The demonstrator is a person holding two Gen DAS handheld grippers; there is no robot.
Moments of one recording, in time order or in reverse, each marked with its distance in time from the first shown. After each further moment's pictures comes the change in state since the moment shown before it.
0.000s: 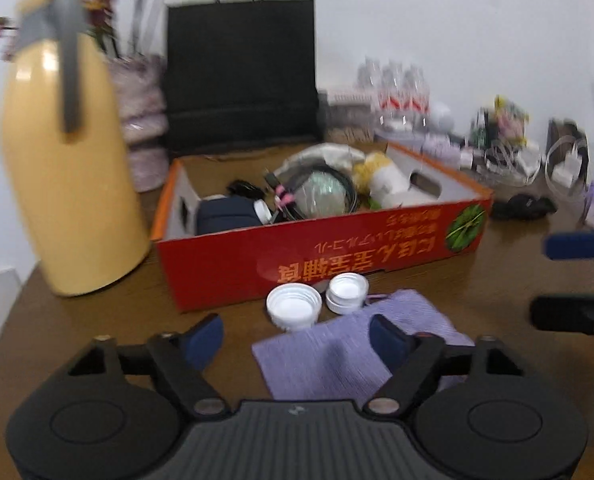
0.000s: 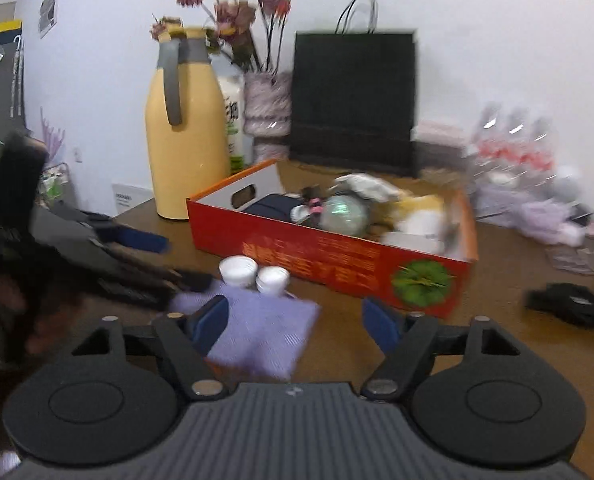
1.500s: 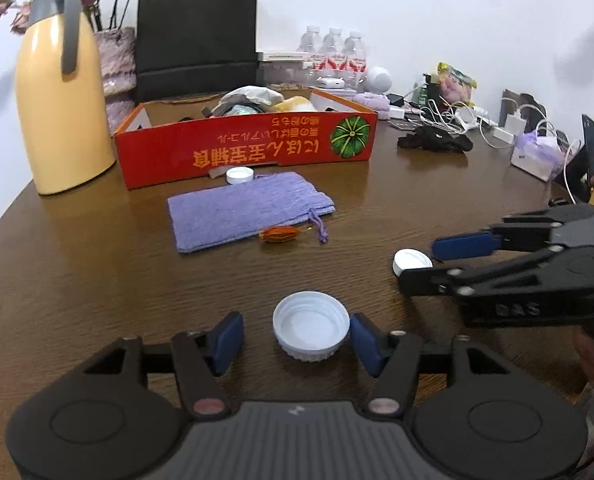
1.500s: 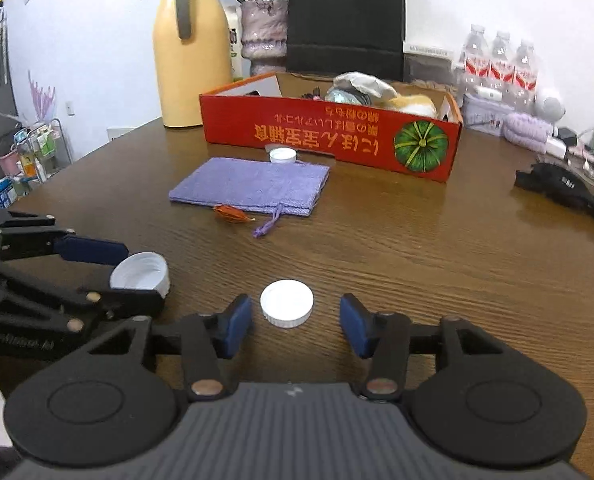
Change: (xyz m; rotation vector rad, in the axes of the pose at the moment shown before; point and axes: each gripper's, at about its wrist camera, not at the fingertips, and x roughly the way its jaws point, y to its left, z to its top) left arm -0.104 -0.075 -0.105 -0.008 0.048 -0.072; right arm -0.044 0.021 -0.089 0.033 0.145 -0.061
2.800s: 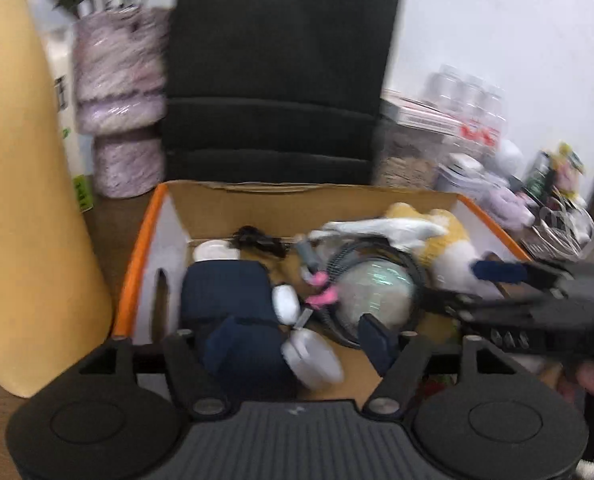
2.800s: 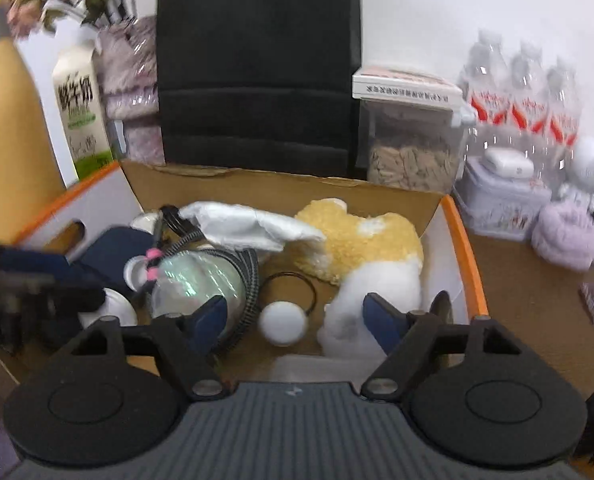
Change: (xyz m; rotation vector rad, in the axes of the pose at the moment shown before) left arm 0.200 0.140 0.225 -0.206 0.001 0.075; right arm 0.214 -0.110 0.195 0.033 -0.027 -0.108
